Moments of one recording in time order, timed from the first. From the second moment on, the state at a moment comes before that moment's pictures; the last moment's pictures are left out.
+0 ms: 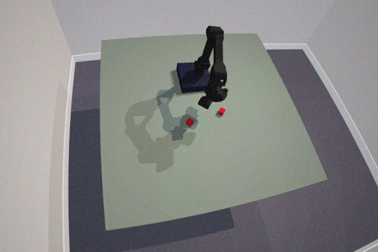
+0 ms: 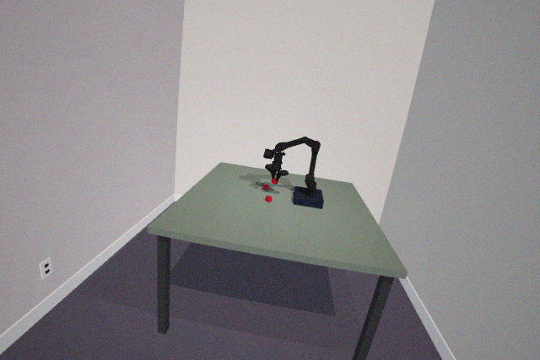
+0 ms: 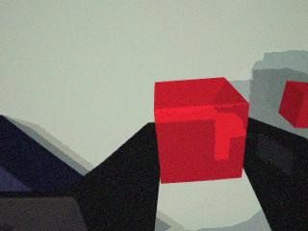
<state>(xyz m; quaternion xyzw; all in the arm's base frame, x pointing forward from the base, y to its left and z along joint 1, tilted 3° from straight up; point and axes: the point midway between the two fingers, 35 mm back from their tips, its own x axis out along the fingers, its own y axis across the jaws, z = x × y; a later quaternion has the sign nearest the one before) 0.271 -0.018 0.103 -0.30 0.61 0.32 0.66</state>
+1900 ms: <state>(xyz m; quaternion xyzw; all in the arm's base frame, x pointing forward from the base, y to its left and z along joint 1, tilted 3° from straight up) 0.288 0.050 0.082 0.31 0.64 -0.26 0.65</state>
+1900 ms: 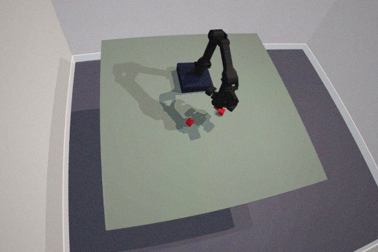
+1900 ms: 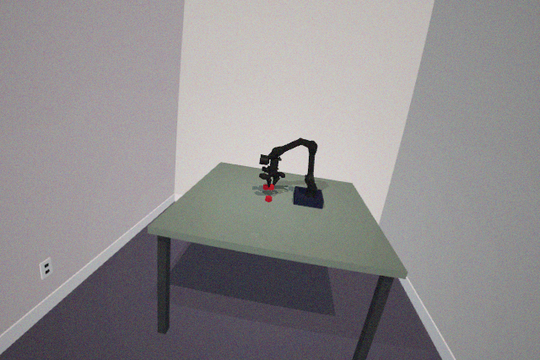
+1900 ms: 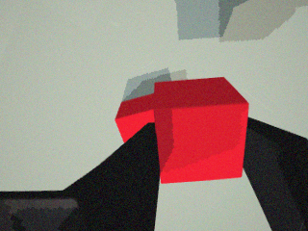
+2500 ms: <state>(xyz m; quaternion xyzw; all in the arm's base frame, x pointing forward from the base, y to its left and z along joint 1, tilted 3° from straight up) 0.290 0.072 0.075 0.48 0.55 -0.42 0.55</state>
